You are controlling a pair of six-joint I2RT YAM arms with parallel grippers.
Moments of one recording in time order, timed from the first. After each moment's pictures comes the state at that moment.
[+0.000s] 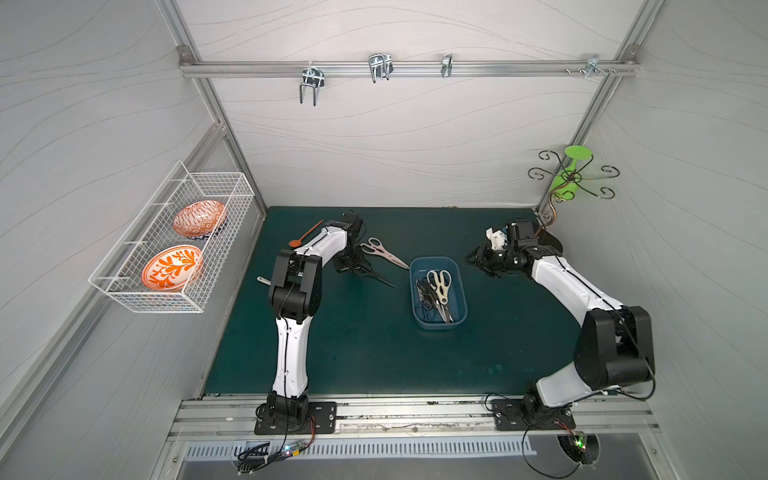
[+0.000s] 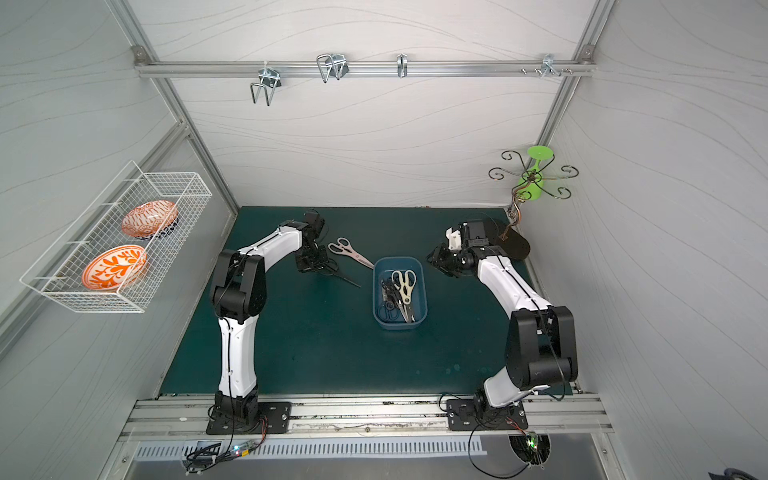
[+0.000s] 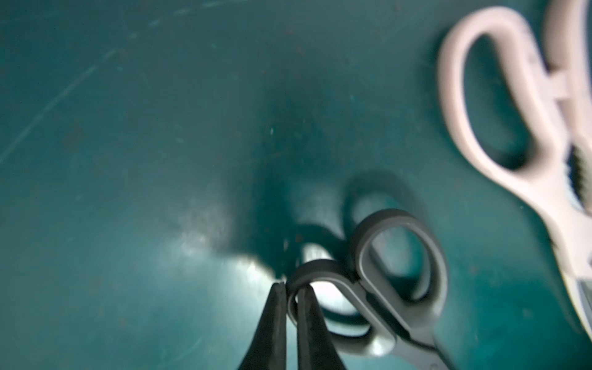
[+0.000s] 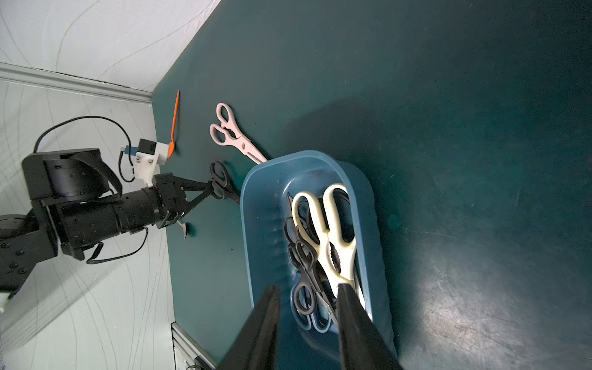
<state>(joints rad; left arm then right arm) -0.23 2.17 1.72 -0.94 -0.03 -0.55 0.17 1.53 1.13 -0.50 -0.53 0.54</state>
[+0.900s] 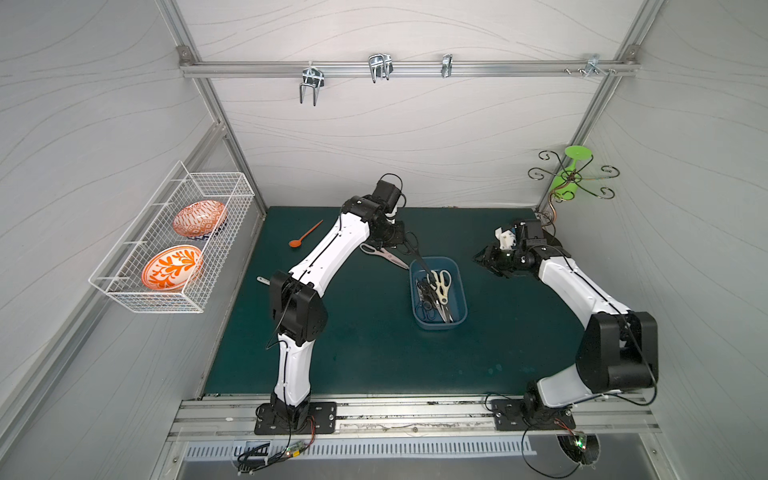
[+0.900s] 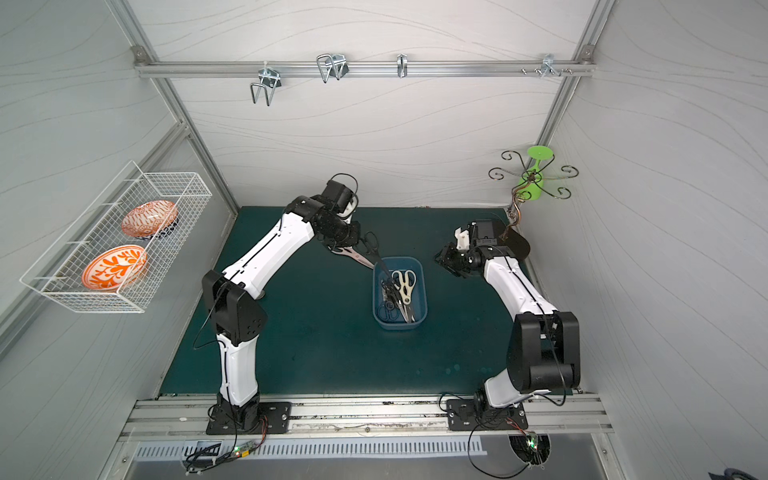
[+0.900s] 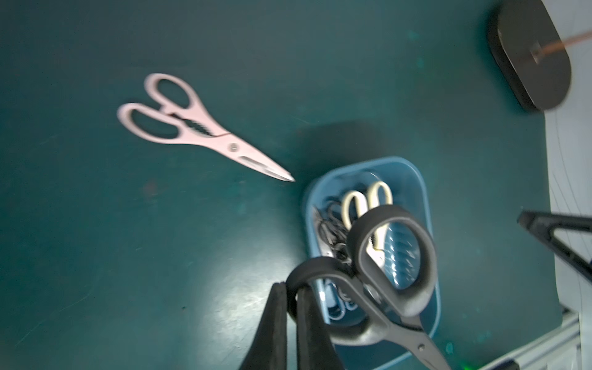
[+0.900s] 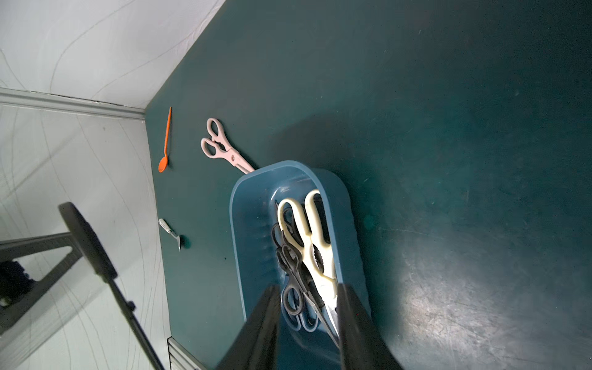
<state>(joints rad) -0.53 2.04 2.09 -1.13 0.09 -0.40 0.12 1.49 1.13 -0.54 -0.51 0.53</state>
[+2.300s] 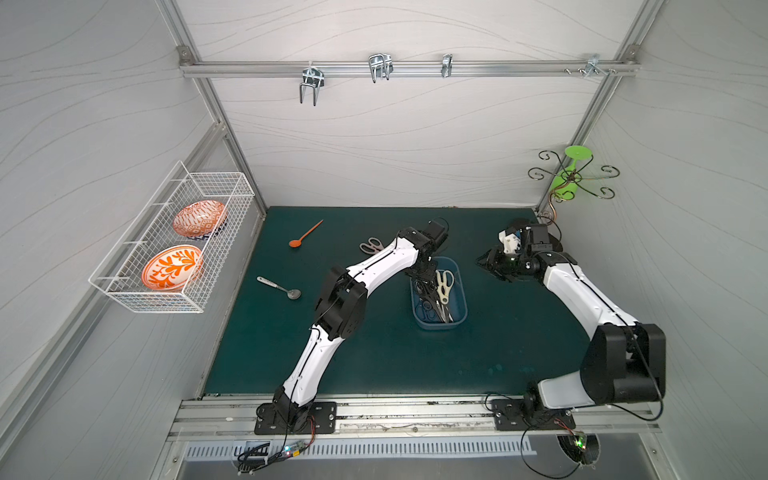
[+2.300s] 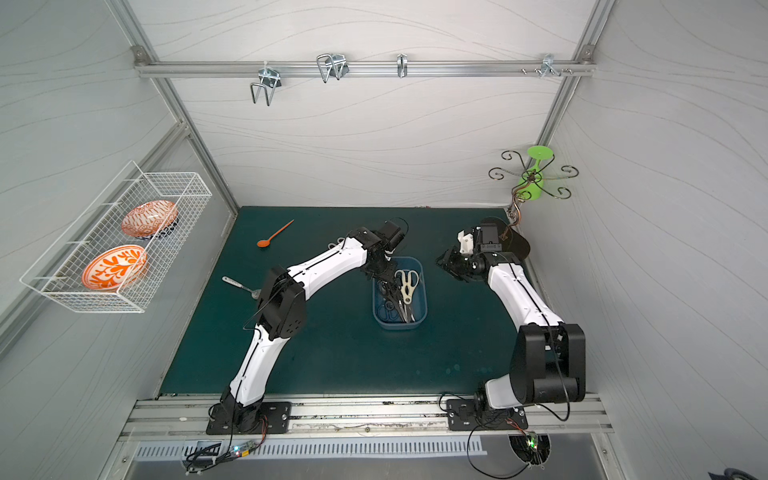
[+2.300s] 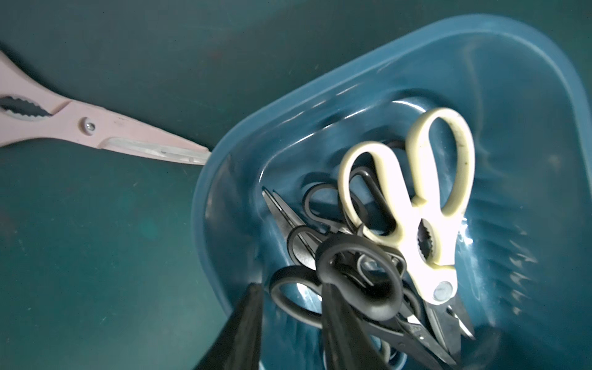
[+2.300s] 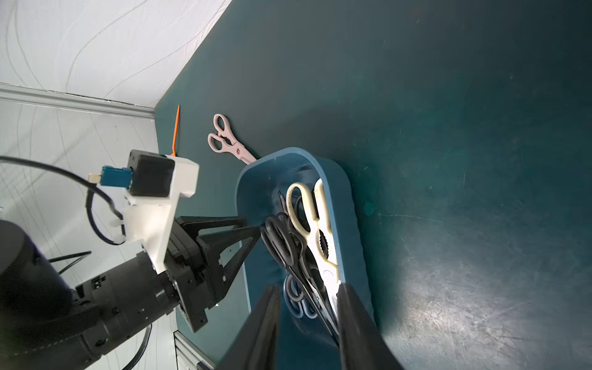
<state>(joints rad) -0.74 2.29 2.08 -1.08 -0.10 -0.34 0.10 1.44 1.07 -0.54 -0.54 0.53</state>
